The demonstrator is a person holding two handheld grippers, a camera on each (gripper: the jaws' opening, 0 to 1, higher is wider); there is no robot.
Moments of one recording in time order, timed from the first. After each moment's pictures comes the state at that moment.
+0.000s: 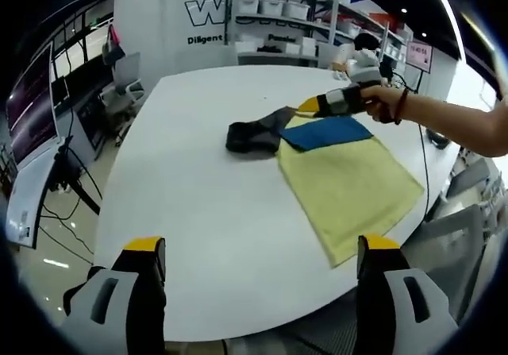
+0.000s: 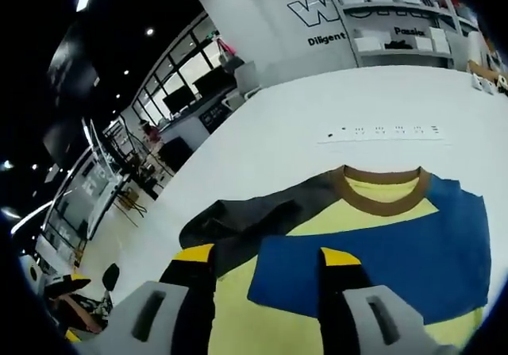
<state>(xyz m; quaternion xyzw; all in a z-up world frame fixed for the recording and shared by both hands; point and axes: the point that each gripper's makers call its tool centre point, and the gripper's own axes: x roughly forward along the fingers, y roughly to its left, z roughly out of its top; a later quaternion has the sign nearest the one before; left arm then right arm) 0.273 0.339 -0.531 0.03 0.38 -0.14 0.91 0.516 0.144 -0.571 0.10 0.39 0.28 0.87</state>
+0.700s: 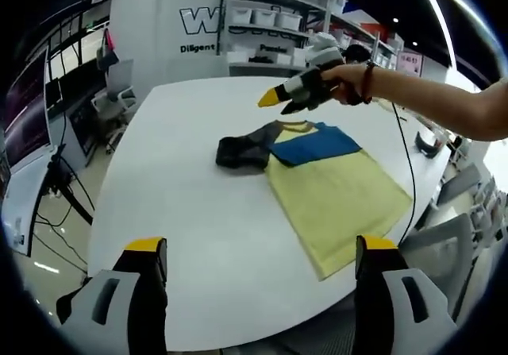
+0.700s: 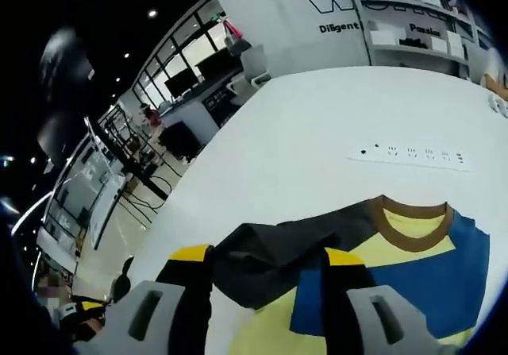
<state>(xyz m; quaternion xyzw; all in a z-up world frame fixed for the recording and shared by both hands) 0.284 0.332 -0.515 0.01 0.35 -0.17 0.92 0.551 0.199 -0.549 0.10 0.43 0.27 0.85</state>
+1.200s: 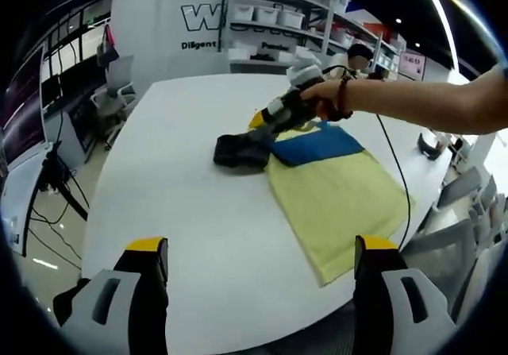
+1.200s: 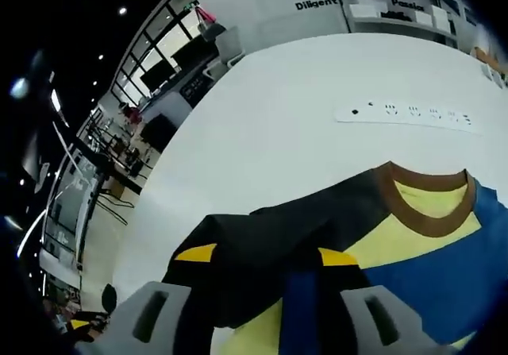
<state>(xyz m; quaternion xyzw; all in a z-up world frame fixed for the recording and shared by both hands) 0.296 0.324 -0.526 0.00 0.36 -0.16 0.92 0.568 0.207 -0.615 0.12 0.47 0.23 0.84</state>
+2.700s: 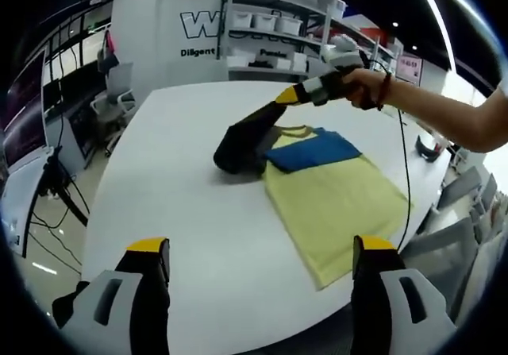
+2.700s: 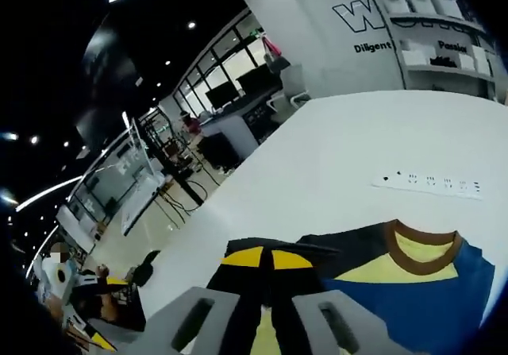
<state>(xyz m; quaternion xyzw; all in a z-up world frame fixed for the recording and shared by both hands) 0.292 0.320 -0.517 0.01 0.34 -0.17 0.93 0.514 0.196 -0.485 0.09 0.33 0.42 0.84</state>
